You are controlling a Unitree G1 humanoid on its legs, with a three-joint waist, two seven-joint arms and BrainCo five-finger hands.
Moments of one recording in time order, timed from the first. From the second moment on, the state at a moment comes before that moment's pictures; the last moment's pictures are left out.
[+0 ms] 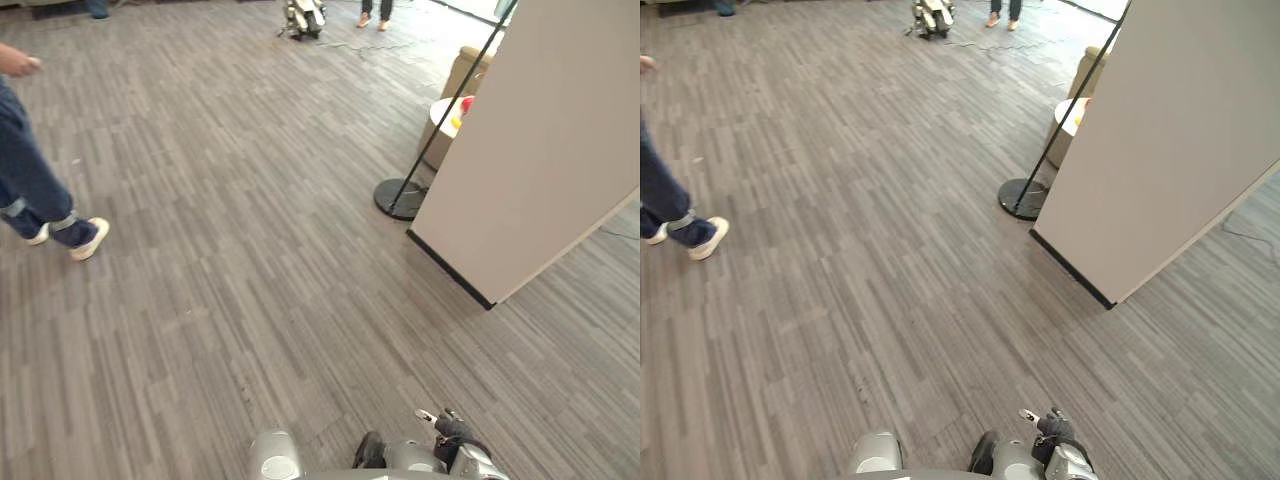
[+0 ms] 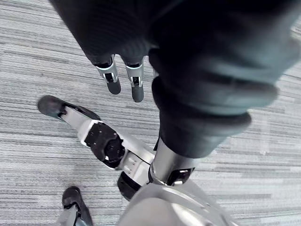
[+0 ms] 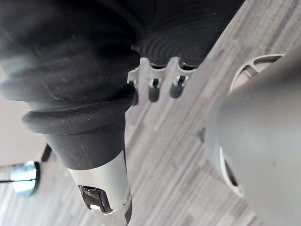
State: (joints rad) left arm 0.26 0.02 0.43 1.09 -0.26 -0.07 0.06; right arm -0.08 0.00 -0.32 1.15 0.20 -0.04 -0.02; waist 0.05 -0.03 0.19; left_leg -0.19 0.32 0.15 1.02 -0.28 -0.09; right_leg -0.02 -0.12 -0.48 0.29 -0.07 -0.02
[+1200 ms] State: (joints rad) left arm 0.32 0.03 0.44 1.09 -0.31 -0.09 0.09; right arm -0.01 0.00 -0.19 1.19 0.22 -0.04 -0.02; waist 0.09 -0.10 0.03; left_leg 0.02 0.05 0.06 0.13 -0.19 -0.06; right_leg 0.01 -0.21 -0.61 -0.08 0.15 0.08
